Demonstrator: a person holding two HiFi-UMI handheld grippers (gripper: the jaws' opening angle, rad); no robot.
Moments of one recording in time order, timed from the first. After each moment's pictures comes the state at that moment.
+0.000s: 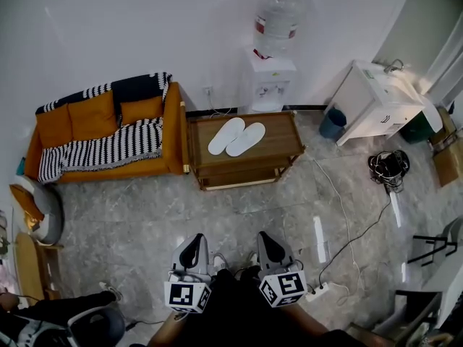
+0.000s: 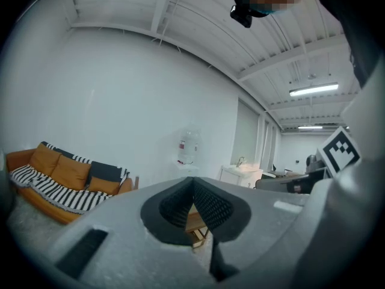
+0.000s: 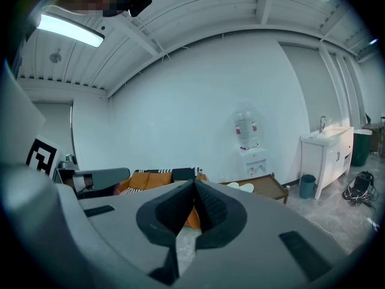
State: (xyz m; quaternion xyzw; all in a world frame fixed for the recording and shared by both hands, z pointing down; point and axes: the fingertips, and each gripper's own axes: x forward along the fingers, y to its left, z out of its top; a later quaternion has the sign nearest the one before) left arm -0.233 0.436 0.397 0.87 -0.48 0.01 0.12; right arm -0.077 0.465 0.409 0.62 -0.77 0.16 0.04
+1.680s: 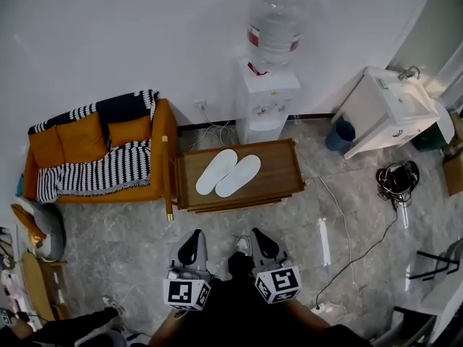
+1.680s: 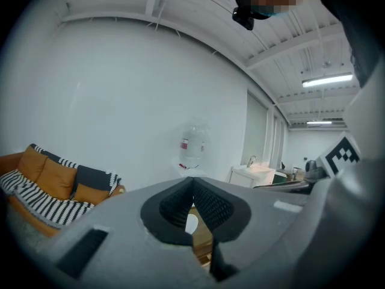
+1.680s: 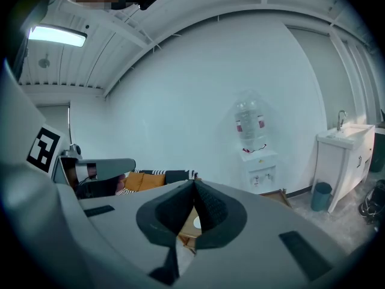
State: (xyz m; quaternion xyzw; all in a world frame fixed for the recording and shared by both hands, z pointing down) left arm -0.103 0.191 0.396 0.86 -0.49 0.03 0.12; right arm 0.035 0.217 0.425 0.58 -0.79 0.17 0.06
